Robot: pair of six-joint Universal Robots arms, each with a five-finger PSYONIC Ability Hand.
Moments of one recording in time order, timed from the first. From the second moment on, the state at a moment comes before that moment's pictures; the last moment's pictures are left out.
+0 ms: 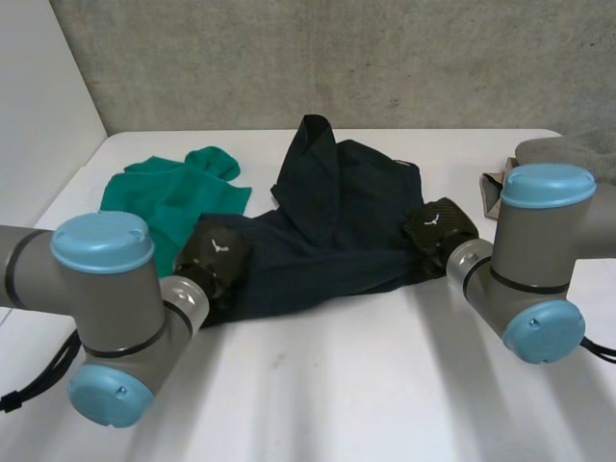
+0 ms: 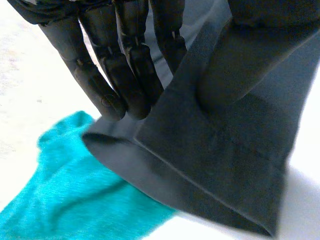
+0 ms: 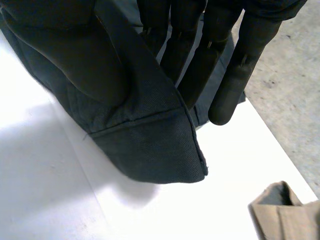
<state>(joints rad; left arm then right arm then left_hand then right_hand) 4.20 -2.07 -1.60 3.35 -1.59 3.72 1.98 -0.91 1.31 -0.03 1.48 2.49 1.14 1.17 1.16 1.16 0.98 1.12 1.18 1.18 1.19 0.98</state>
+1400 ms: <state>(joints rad) 4.13 -1.92 -1.62 3.14 -1.73 3.62 1.83 -1.01 1.22 0.30 1.30 2.49 0.52 0.53 0.52 0.53 0.36 0.31 0.31 0.32 0.32 0.16</state>
